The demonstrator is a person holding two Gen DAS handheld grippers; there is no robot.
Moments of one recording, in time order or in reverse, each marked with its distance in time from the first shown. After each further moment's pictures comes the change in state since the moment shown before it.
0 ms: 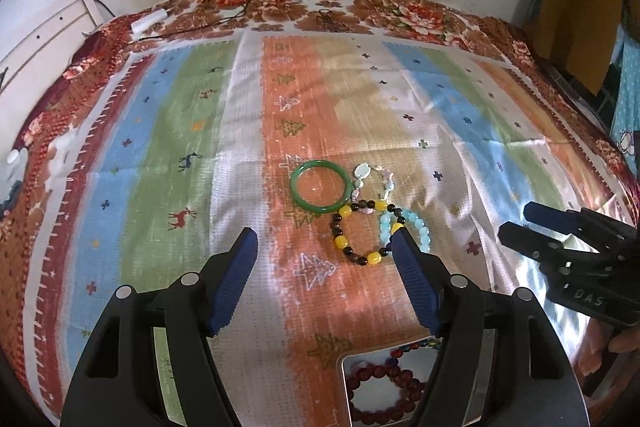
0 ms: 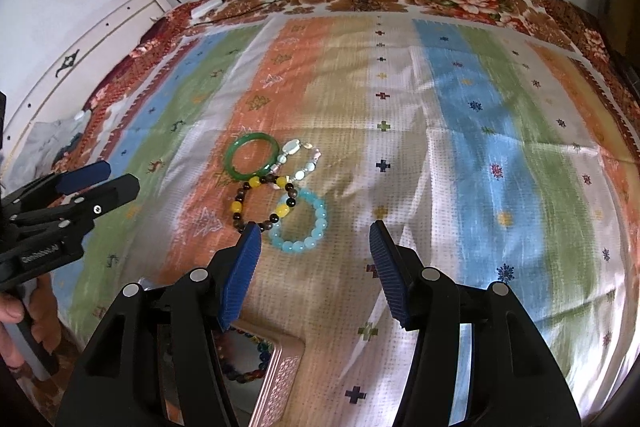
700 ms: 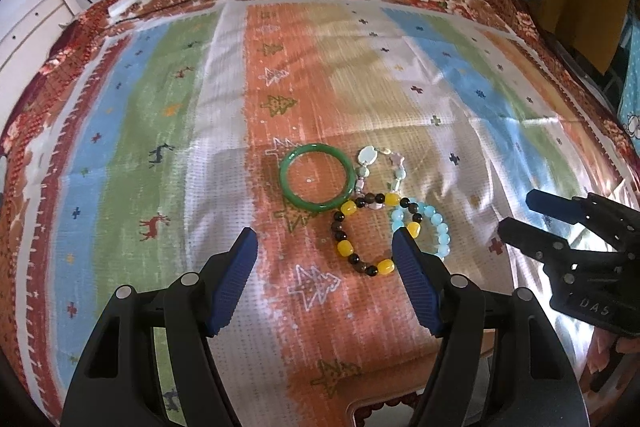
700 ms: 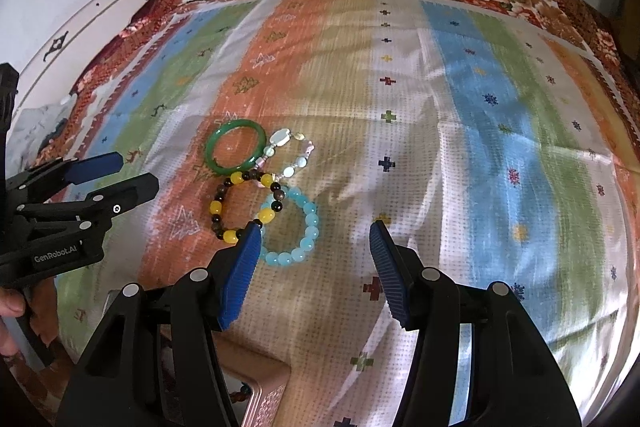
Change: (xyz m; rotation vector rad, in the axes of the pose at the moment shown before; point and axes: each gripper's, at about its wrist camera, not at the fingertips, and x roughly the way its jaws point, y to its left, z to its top) left arm 0.057 0.001 0.014 0.029 0.117 -0.019; right arm 0.041 -0.002 0.014 -0.025 0.076 -0.021
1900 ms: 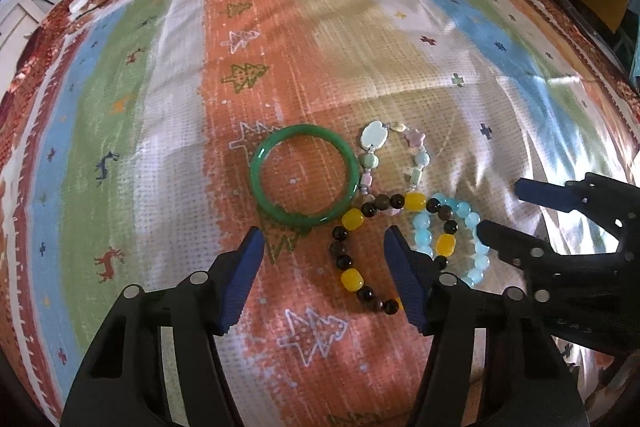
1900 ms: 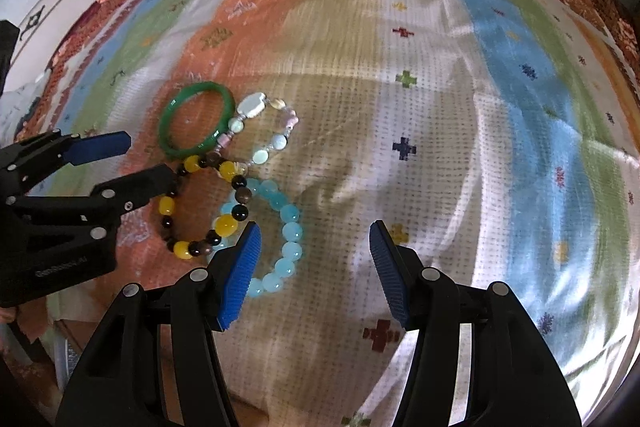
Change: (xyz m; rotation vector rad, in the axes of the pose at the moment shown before) left arm 0.072 -0.008 0.020 0.096 0.149 -0.001; right arm 0.073 -0.004 0.015 -0.019 0.161 -0.021
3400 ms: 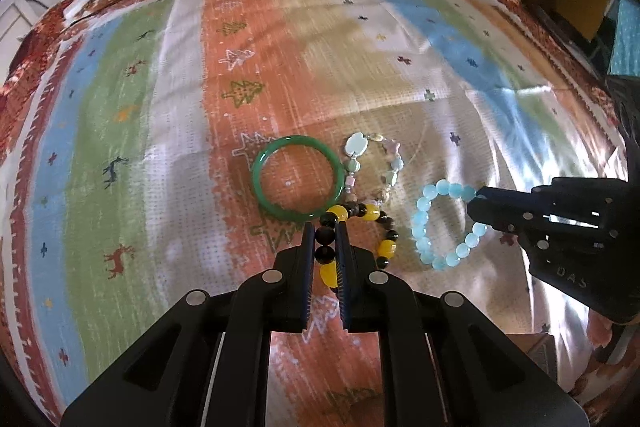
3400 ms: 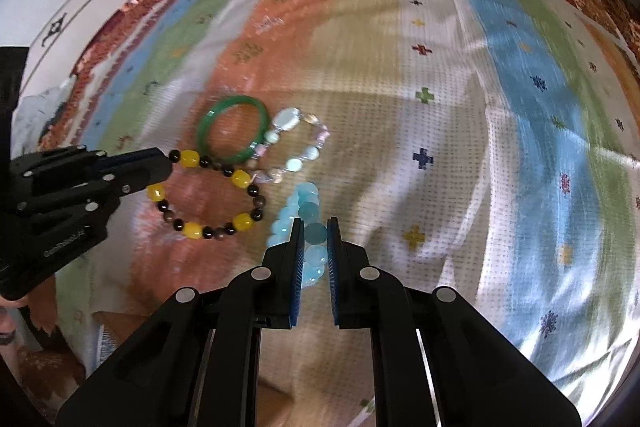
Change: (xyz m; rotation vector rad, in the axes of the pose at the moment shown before) left arm -0.034 0.006 -0.009 0.001 -0.062 -0.076; right arm -0.029 0.007 0.000 -0.003 -0.037 0.094
